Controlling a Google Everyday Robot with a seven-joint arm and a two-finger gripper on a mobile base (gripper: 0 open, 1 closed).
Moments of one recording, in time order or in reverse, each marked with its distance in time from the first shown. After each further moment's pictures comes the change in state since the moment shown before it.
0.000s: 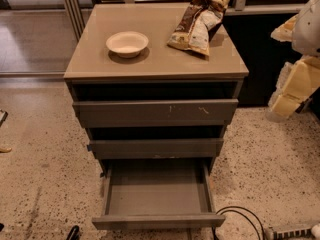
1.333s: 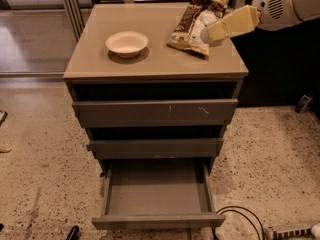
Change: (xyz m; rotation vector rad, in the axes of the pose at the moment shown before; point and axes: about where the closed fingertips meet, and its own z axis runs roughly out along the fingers) arm -0.091 -0.130 0.036 0.077 -0.582 0.567
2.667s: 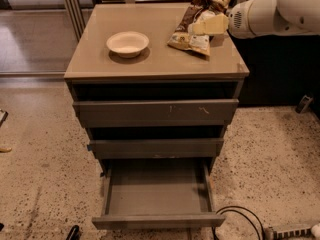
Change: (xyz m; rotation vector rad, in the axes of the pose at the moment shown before) arm 0.004 -0.099 0.101 0.201 -0.104 0.254
